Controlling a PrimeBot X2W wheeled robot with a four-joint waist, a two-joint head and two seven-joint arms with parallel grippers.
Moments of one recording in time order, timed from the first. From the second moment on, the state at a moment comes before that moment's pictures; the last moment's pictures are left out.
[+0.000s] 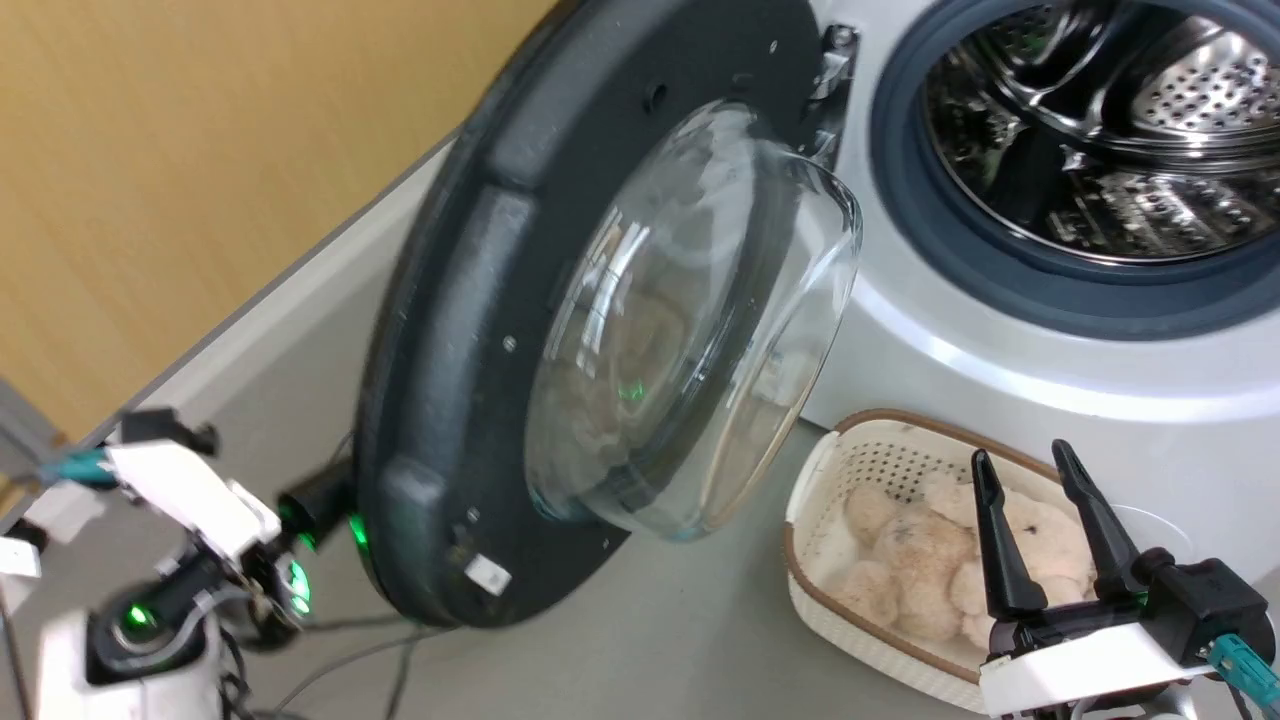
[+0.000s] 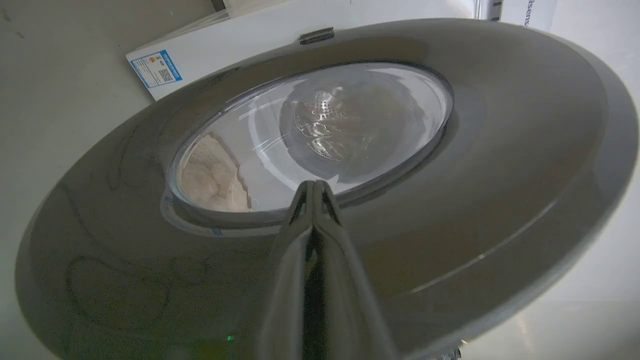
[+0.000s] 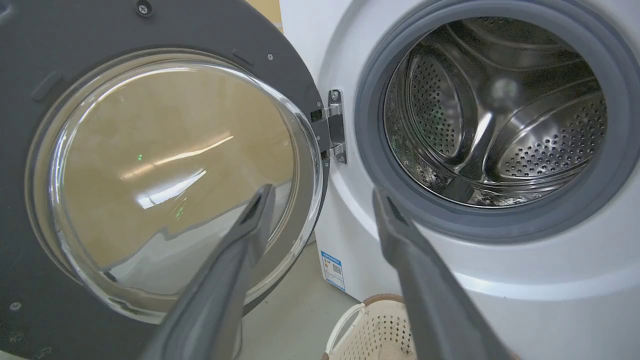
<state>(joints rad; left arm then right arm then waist) -0.36 0.11 0.34 0.29 -1.32 -0.07 0.97 -0.02 -0.06 0.02 0.04 0.15 0.13 -0.25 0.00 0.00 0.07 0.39</state>
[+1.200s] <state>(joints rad) -0.30 0.05 -0.32 0.08 -1.65 -0.05 0.38 -0.02 -0.05 0.01 -0.01 0.20 0.13 -0.26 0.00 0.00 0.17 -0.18</state>
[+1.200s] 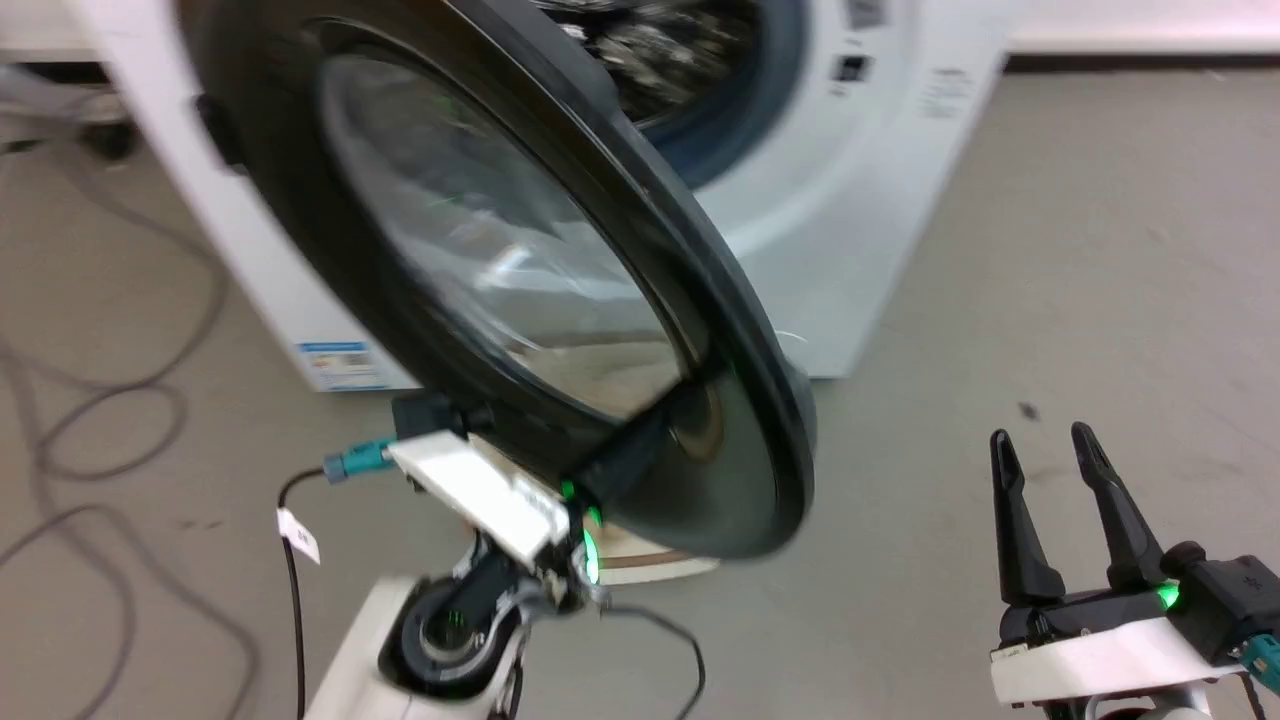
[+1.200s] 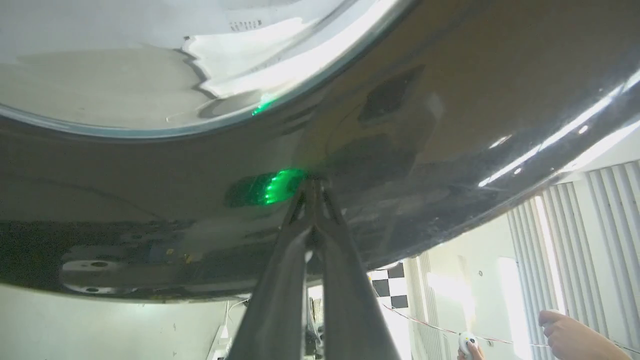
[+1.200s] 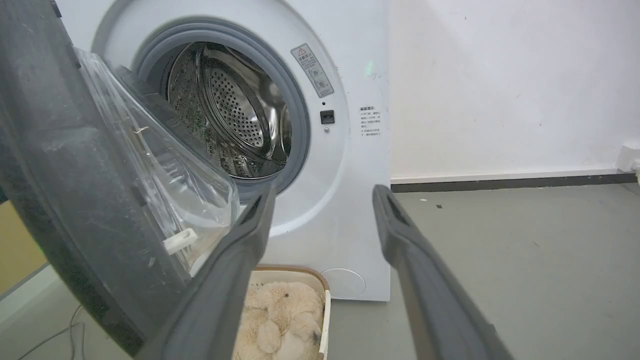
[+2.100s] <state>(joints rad) -0.46 0.13 -0.43 0.30 -1.53 -0.12 0.09 0.00 -0.05 0.02 -0.02 0.21 0.13 -0.26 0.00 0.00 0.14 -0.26</state>
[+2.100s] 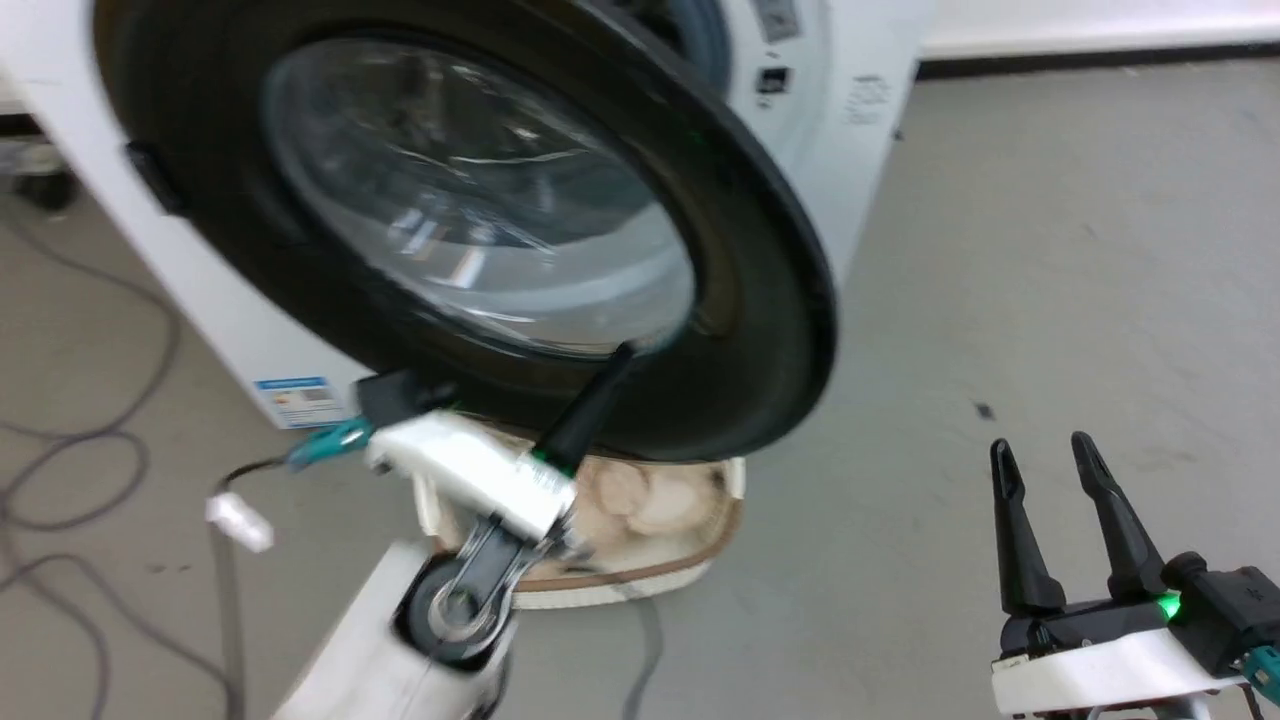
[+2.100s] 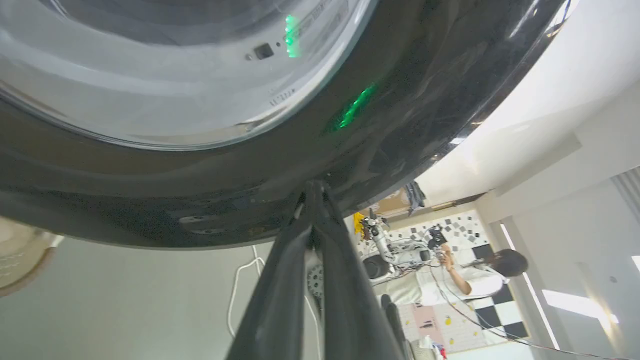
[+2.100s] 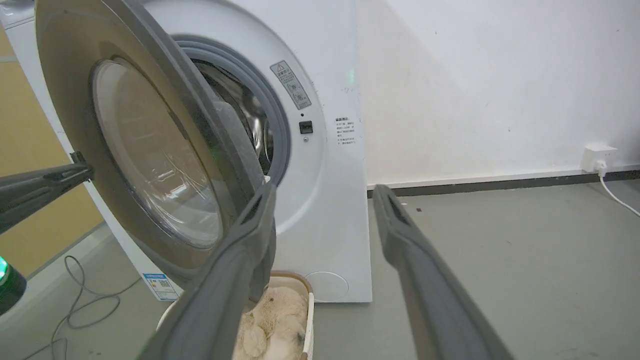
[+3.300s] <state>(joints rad) 0.04 0.28 -0.31 0.01 -0.30 0.13 -0.26 0.06 -0.05 0.03 0.03 0.15 0.13 -0.25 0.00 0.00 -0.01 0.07</state>
